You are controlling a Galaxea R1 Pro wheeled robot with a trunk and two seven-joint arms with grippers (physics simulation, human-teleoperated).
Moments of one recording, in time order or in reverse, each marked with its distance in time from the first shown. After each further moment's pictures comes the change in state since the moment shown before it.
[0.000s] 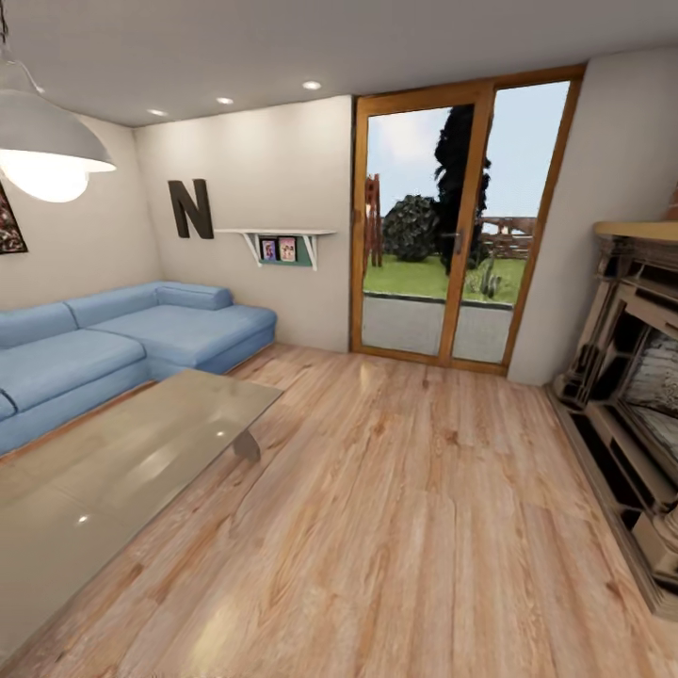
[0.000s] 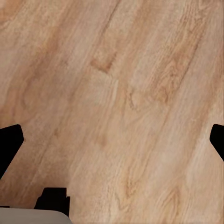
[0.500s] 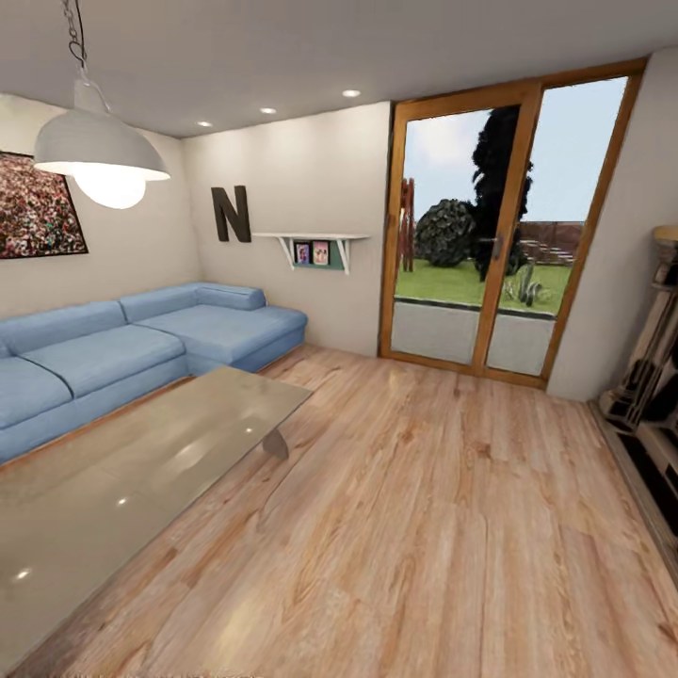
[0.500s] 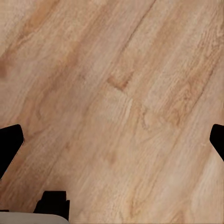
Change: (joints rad) left arm 0.000 -0.002 0.000 0.000 0.000 0.000 0.000; right arm 0.000 0.000 -0.001 0.000 0.000 0.000 0.000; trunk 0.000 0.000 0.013
